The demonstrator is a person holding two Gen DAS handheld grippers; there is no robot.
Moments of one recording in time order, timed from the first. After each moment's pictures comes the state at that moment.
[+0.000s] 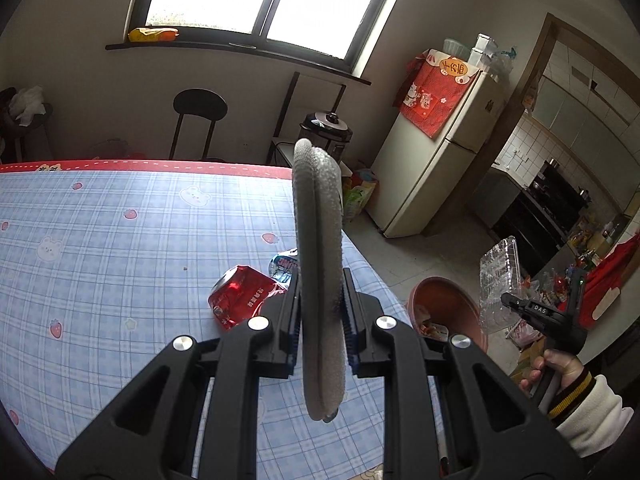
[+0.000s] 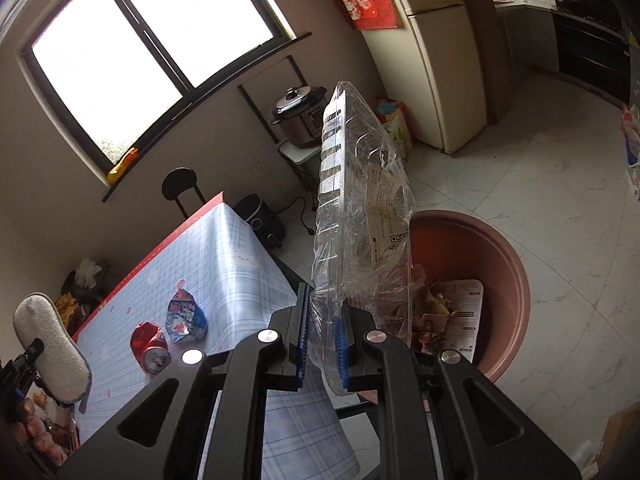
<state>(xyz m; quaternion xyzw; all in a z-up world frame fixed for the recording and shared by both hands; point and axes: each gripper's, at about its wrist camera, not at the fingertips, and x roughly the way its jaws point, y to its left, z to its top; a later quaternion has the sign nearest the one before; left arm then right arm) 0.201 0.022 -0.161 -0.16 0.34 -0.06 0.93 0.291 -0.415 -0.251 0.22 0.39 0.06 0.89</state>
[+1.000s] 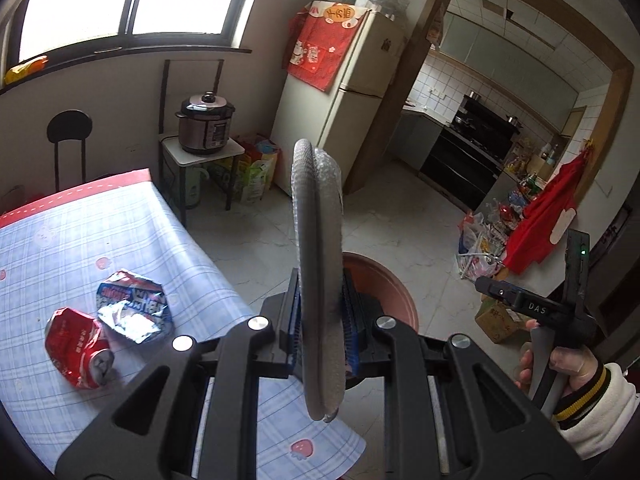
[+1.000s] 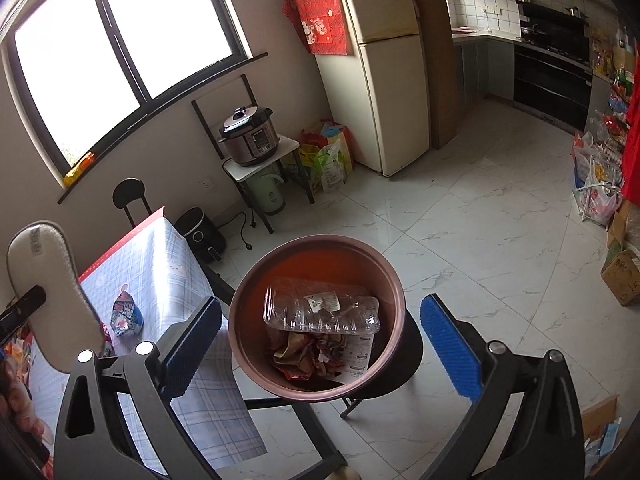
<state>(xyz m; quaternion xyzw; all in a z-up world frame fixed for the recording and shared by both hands) 0.279 -0.178 -0.177 -0.07 0.35 -0.24 0.90 0.234 -0.485 -0.215 0.16 0.38 -0.03 0.91</state>
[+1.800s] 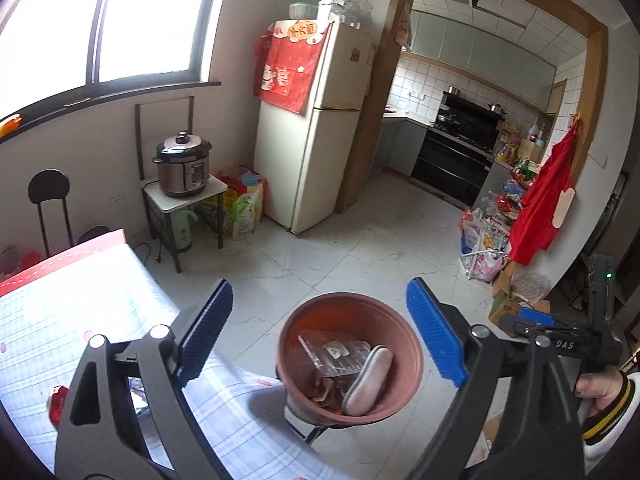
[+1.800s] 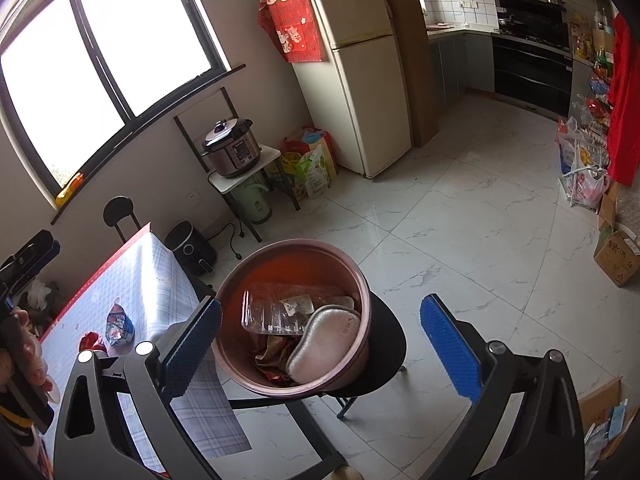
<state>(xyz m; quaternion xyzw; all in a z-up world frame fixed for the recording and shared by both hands) 0.315 -0.214 -0.161 -0.02 0.30 -0.24 0.92 0.219 -0.508 -0.215 0.18 0.36 -0.04 0.91</state>
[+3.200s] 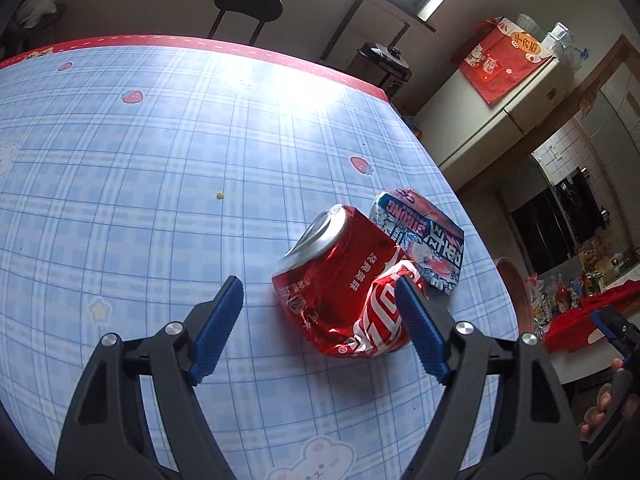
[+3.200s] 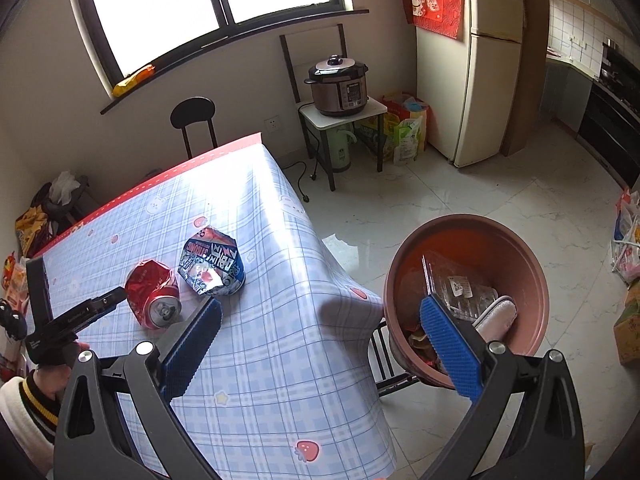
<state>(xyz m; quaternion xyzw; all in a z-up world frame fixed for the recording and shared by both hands) 0.316 0.106 -0.336 -0.22 0.45 -0.04 0.86 0.290 -0.255 -0.217 0.06 0.44 0.07 0.89</state>
